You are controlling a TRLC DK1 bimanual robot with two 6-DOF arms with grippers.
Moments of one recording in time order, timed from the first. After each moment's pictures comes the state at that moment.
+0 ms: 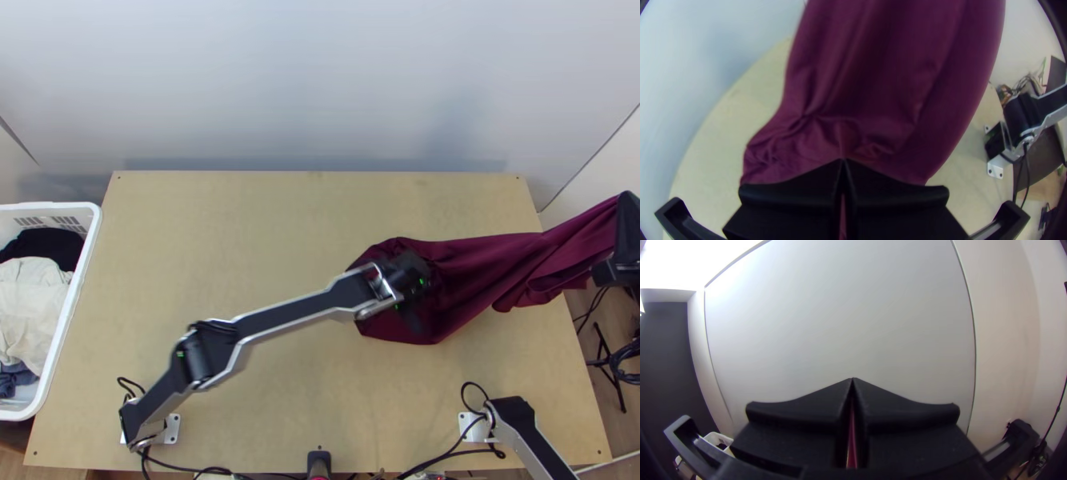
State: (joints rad) left arm -1.11 2.23 2.04 -0.47 -0.03 0.10; right arm 0.13 0.73 1.50 -0.63 0.04 0.22
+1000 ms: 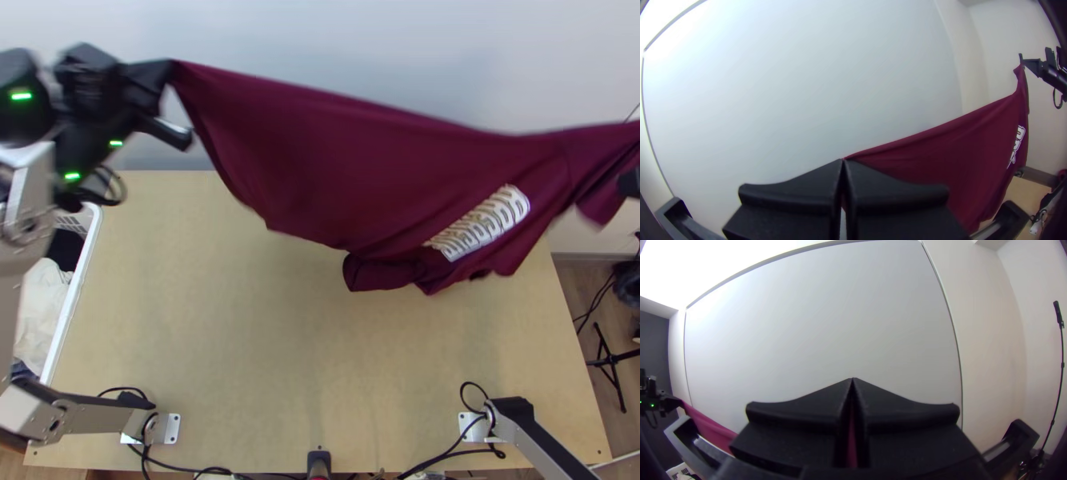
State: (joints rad) left arm -0.37 1.48 2.21 -0.69 -0.03 0.29; right arm 0.09 0.94 1.63 -0.35 0.17 0.17
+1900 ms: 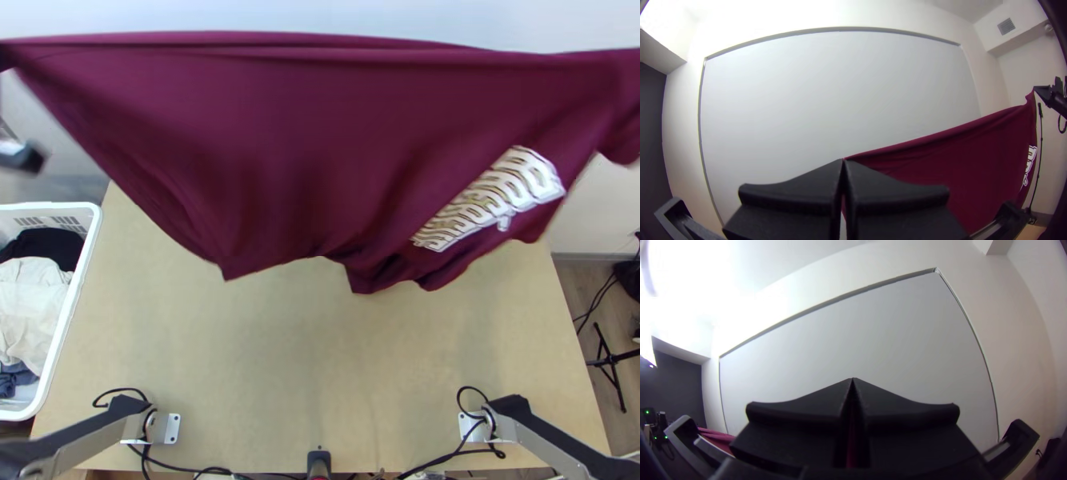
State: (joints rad) left arm -0.23 1.18 2.20 -0.67 -0.09 0.17; right arm 0.25 1.08 2.10 -0.44 0.19 0.24
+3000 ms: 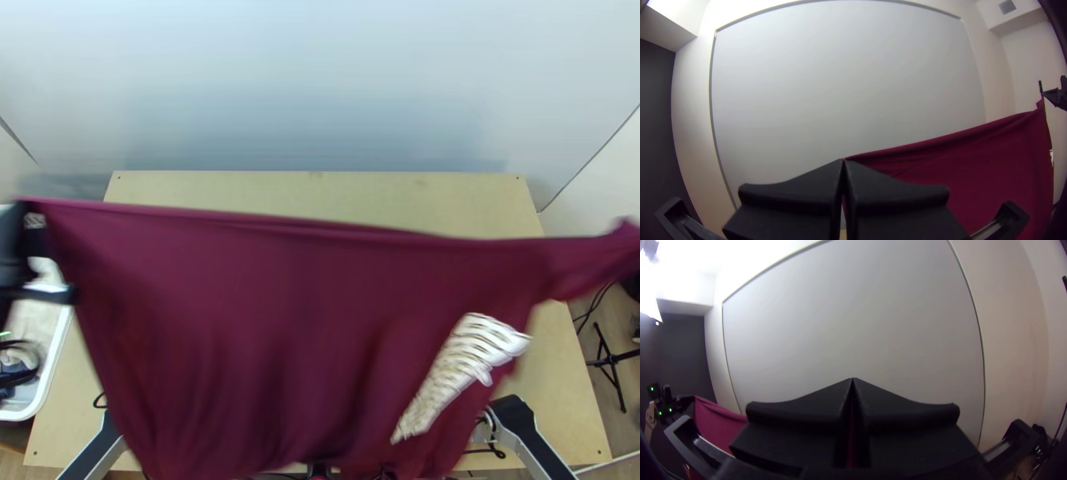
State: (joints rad) left arm -0.25 0.65 1.39 -0.52 -0.16 0.16; right arm 0.28 0.58 1.48 -0.63 0.13 0.23
